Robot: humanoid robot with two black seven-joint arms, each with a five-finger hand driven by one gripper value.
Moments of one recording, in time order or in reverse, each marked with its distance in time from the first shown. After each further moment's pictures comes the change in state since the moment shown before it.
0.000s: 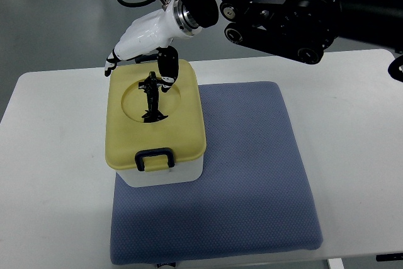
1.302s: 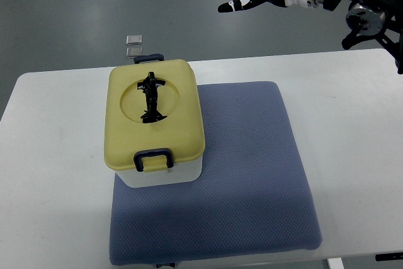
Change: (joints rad) left arm 0.000 0.000 0.000 0.000 0.000 0.000 0.000; right arm -0.403 -0.334 0.371 -0.167 0.968 0.050 -0.164
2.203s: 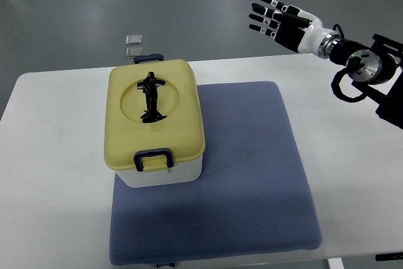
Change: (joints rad) left arm 0.000 0.000 0.002 0.001 0.000 0.000 0.000; right arm -0.236 0.030 0.012 -0.065 0.784 -0.158 -0.098
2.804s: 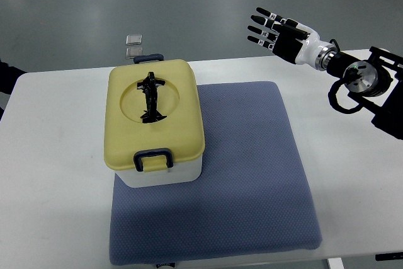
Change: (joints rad) left arm 0.003 0.000 -0.003 0.003 0.002 -0.001 0.001; right arm -0.059 0.020 0.001 -0.004 0.107 0.009 -0.008
